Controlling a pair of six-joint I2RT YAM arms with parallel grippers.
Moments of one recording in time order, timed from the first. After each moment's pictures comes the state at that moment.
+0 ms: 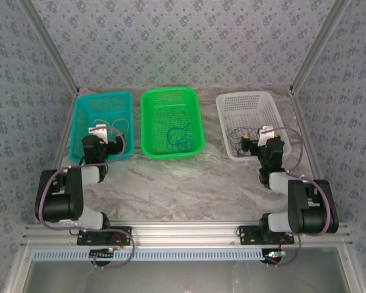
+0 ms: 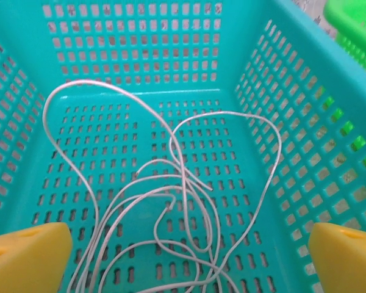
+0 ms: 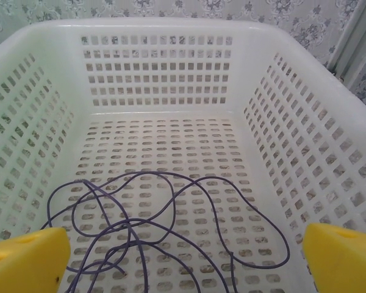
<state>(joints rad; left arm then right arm) 0.05 1.49 0.43 0.69 0.06 -0.03 -0.01 1.37 0.35 0.71 0.00 -0.06</state>
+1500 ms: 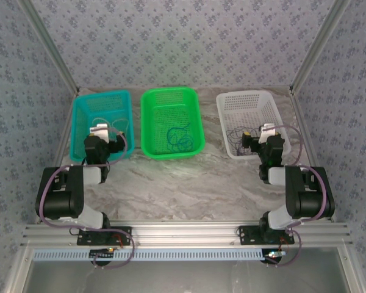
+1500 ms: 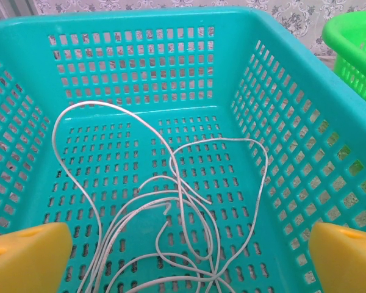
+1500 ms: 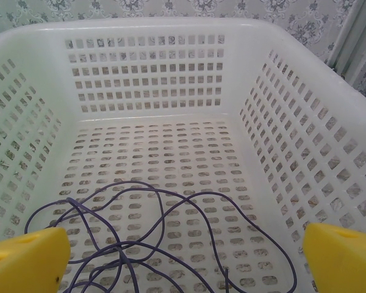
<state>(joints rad) 0.03 1.51 0.42 0.78 0.01 -0.02 -0.03 1.50 0.39 0.80 -0.02 -0.04</state>
